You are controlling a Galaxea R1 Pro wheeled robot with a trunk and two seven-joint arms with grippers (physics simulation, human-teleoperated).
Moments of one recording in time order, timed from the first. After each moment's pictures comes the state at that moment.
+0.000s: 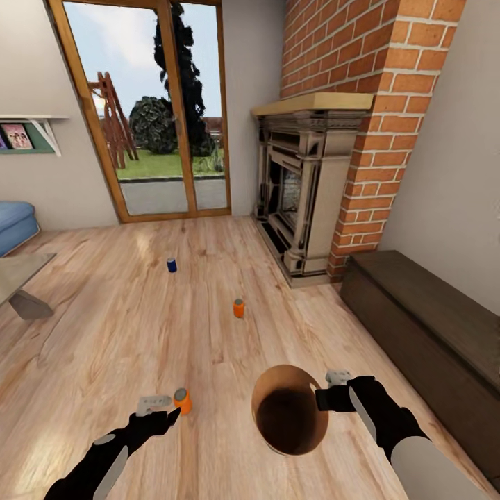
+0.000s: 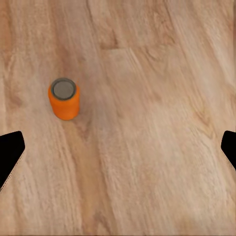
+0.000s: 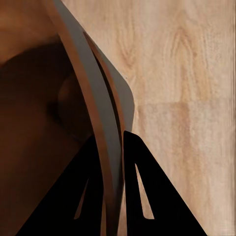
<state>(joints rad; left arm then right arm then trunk) -0.40 0.14 -0.06 -0.66 0.23 0.12 -0.23 -0.63 -0.07 0.04 -0.64 0.00 0.69 0.33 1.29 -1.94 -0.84</state>
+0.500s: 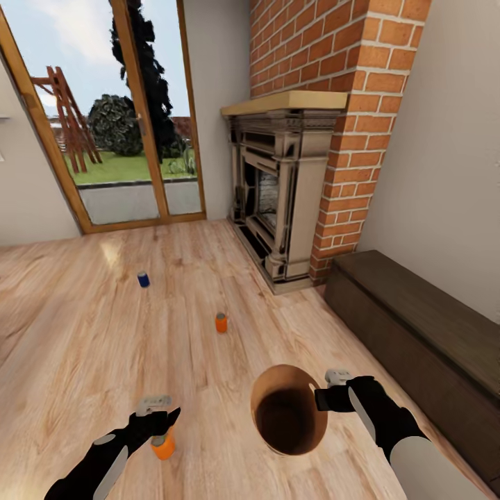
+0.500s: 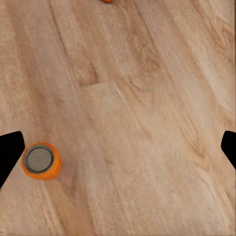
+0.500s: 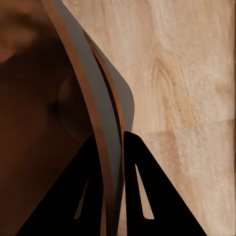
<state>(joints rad) -0.40 0.14 -0.06 -0.66 0.23 0.12 -0.23 -0.63 -0.07 0.04 -0.64 0.00 0.69 0.33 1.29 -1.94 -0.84</state>
